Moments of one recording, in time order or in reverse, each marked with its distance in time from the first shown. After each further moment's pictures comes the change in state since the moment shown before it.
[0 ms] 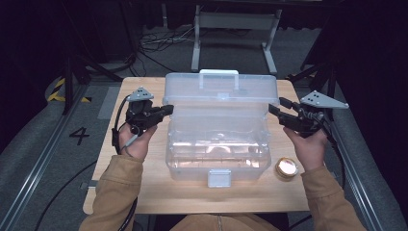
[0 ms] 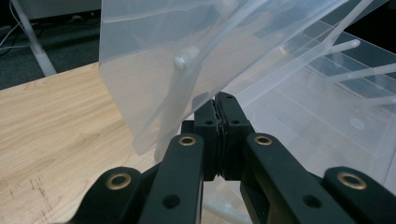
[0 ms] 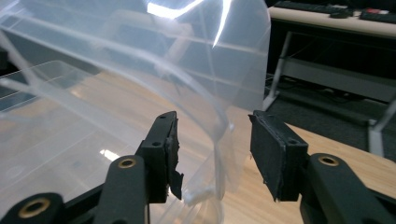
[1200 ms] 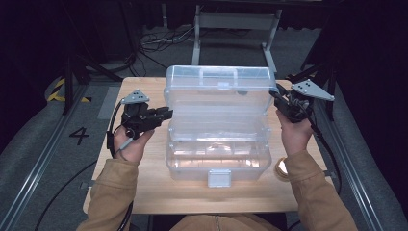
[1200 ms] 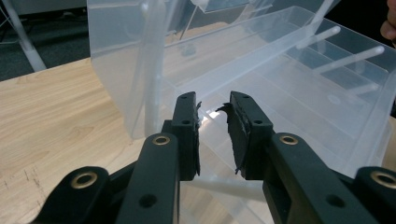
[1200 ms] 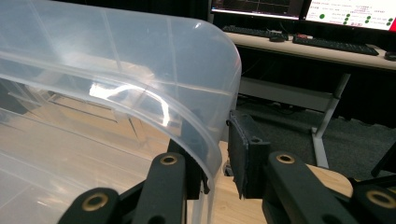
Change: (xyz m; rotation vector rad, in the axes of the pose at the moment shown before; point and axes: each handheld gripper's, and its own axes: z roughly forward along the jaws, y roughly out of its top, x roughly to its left) left arm -0.002 -0.007 -0.016 0.008 -0.028 -0.010; right arm 0.003 0.017 0.033 -0.081 -0.205 0.017
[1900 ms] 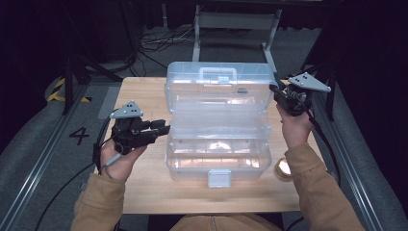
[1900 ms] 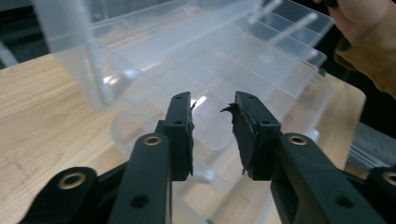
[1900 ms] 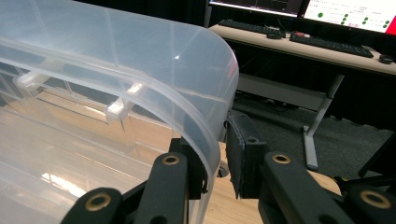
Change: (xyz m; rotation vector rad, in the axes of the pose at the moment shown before) left arm -0.037 -0.010 -0.038 0.056 -0.097 0.087; right arm -0.006 0.010 0.014 0.035 -0.012 -0.050
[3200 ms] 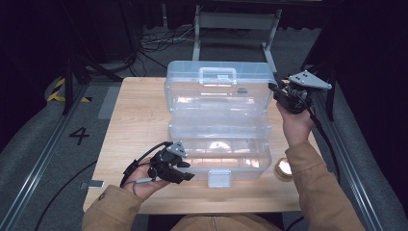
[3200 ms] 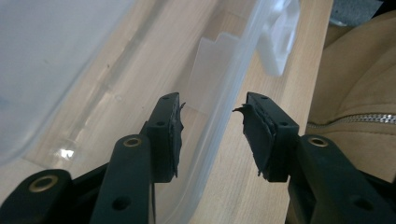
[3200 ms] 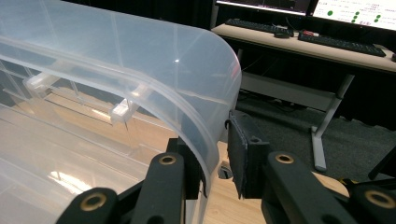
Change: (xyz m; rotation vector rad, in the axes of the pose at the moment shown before) left arm -0.033 -0.063 0.100 0.457 -0.203 0.151; right arm -0.004 0.002 0.004 0.001 0.030 0.009
